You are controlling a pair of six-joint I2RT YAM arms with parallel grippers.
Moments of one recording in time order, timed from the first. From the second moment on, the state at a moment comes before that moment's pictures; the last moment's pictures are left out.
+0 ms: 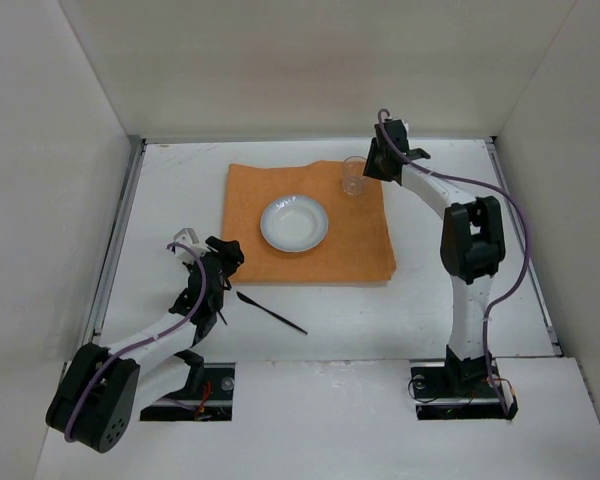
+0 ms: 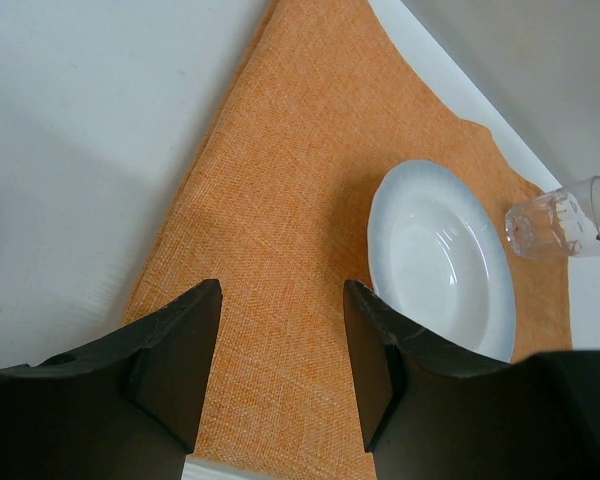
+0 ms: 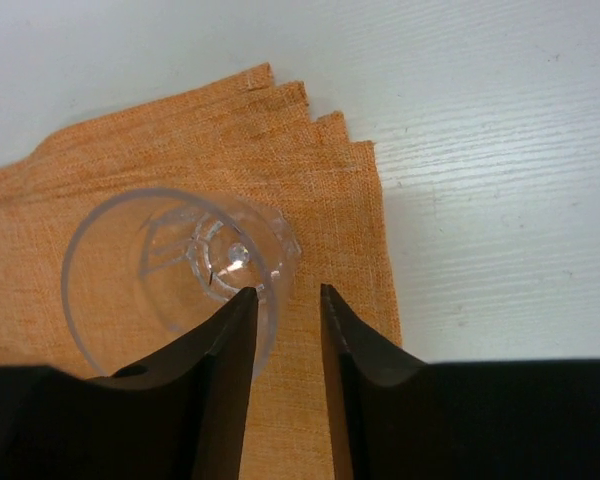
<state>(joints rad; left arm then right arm) -0.42 1.01 0.17 0.54 -0.48 -0.82 0.29 2.13 1.79 -0.39 0.18 0.44</state>
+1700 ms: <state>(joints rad) -0.38 0.88 0.15 0.50 -0.55 -0.83 1.21 1.75 0.95 -0.04 0.07 0.28</state>
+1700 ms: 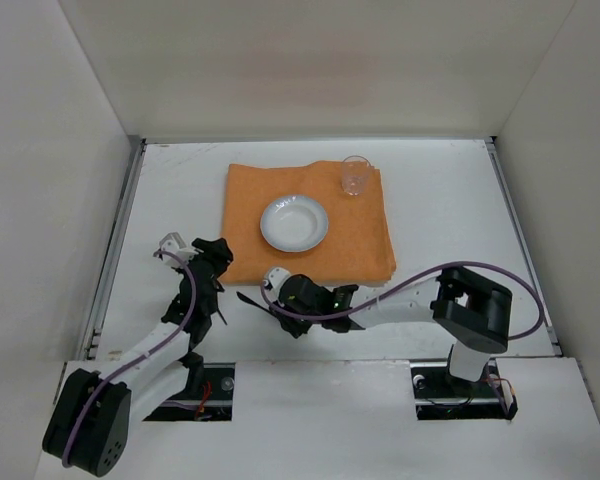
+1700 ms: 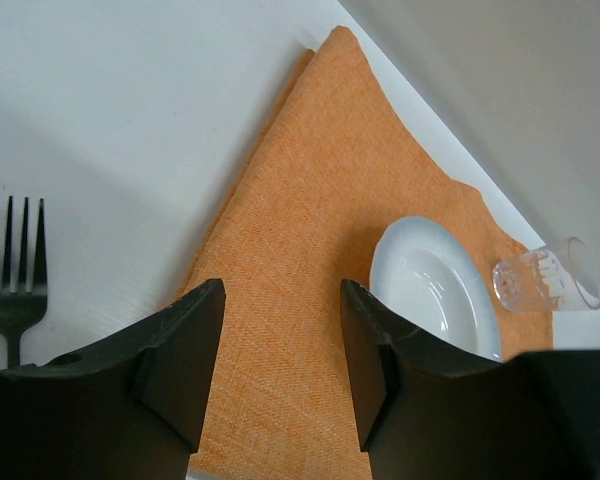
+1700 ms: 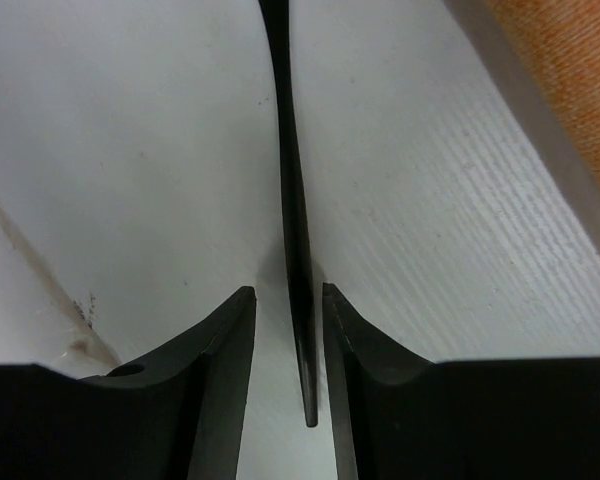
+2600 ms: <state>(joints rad) -0.30 0.74 0.11 0.39 -0.60 -0.88 0.98 1.26 0.85 0.04 0.14 0.32</state>
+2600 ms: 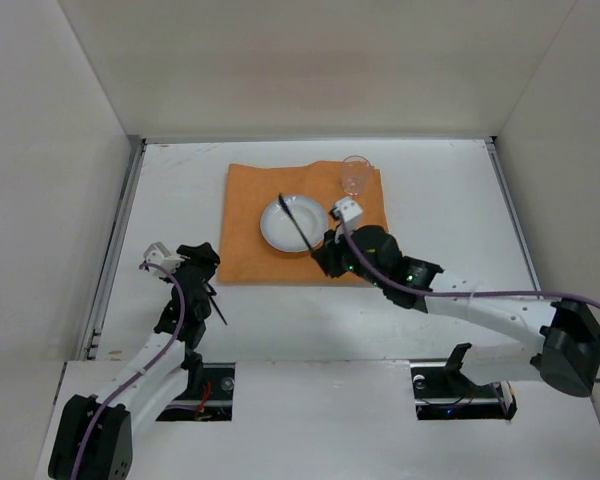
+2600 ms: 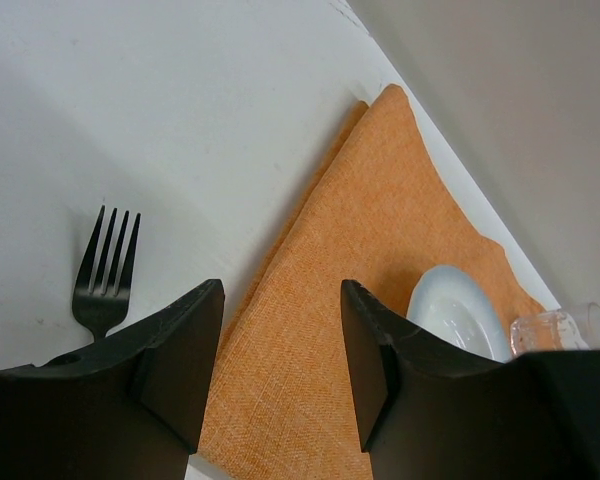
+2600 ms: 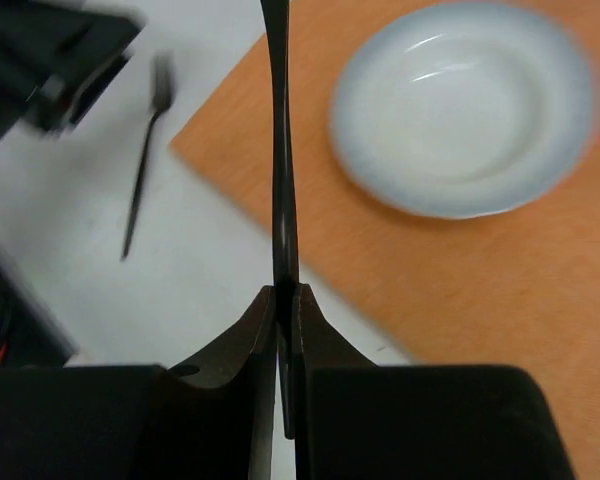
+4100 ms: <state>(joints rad) -0.36 0.86 0.21 0.25 -0.59 -0.86 0.56 1.43 0.74 0.10 0.22 0.66</state>
